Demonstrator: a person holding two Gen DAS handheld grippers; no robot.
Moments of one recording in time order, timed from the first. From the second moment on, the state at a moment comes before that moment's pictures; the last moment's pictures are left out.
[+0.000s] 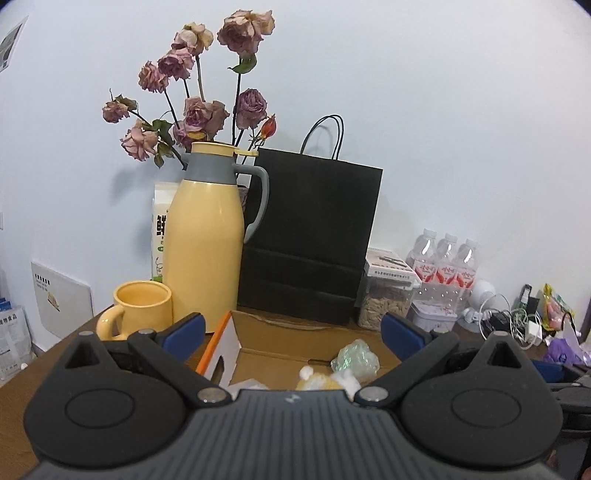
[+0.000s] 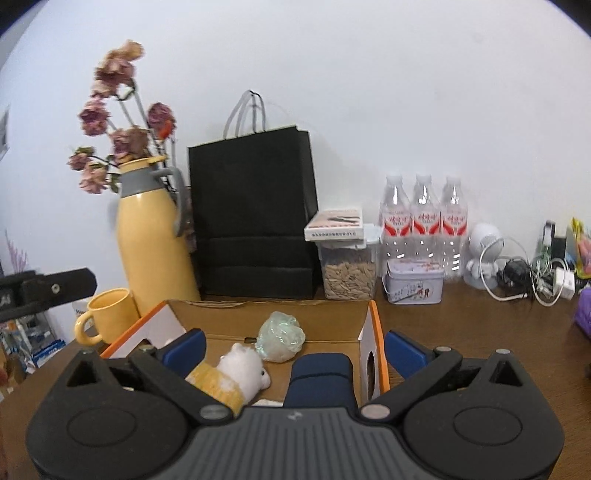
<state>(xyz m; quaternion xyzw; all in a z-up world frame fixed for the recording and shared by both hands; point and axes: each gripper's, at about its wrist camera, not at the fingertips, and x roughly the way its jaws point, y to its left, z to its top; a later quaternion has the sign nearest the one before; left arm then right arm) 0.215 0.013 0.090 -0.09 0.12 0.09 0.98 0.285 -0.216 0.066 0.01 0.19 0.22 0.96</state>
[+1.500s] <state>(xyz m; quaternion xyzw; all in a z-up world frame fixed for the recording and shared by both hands) 0.166 0.052 0.001 -0.05 0.26 0.08 0.96 0.252 -0.225 -0.036 -0.08 0.28 0.27 0.92</state>
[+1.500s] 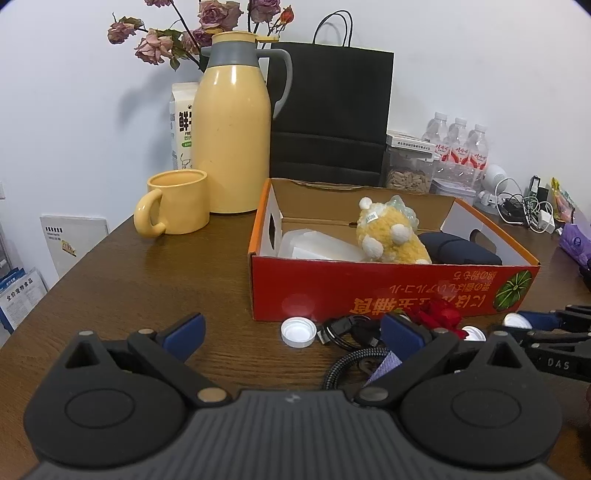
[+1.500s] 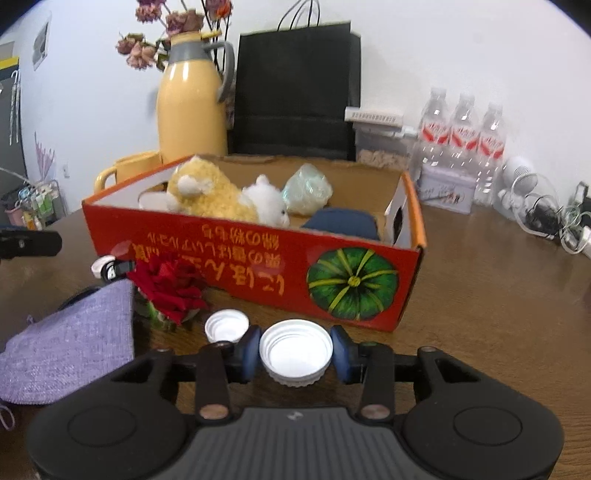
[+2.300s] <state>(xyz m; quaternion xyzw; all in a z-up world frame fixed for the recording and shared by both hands) 0.144 -0.012 -0.032 0.02 0.34 -0.03 0.94 0.225 -0.249 -0.026 -0.04 0.22 0.24 0.94</state>
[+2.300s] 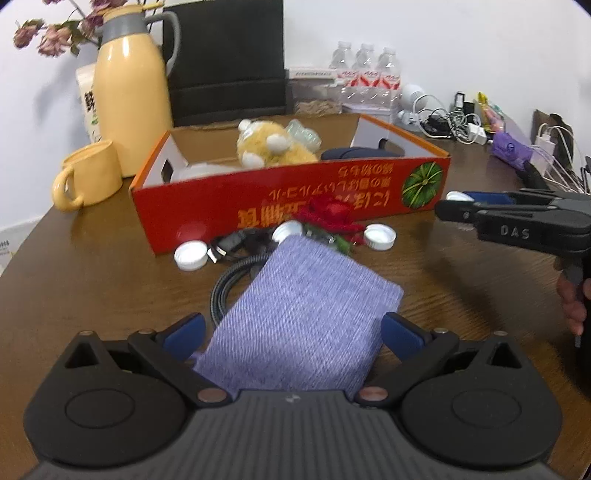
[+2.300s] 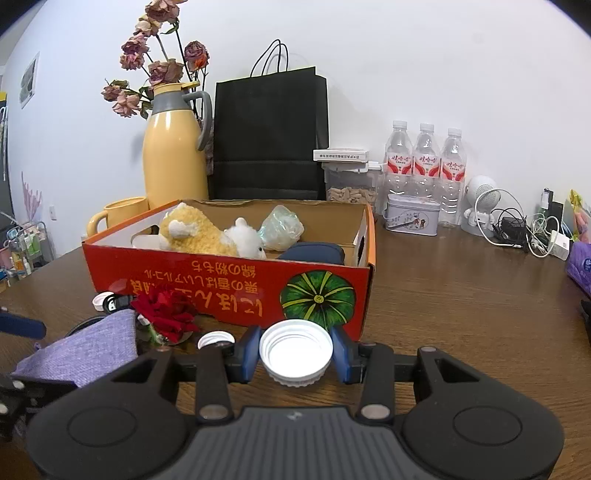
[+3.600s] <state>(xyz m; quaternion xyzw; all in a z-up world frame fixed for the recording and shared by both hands) 0.102 0.011 -0.007 -0.05 0.27 0.01 0.96 0.219 -0.258 -0.025 -0.04 0.21 0.23 0.95</state>
